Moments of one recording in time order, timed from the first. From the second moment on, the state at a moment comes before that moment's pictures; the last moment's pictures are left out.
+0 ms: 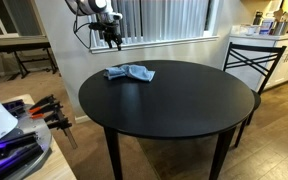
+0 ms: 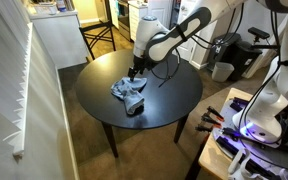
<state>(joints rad) 0.26 0.38 0.05 -1.97 -0.05 2.56 0.30</state>
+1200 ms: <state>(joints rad) 0.33 0.90 -0.05 -1.37 -0.01 2.22 0.96</state>
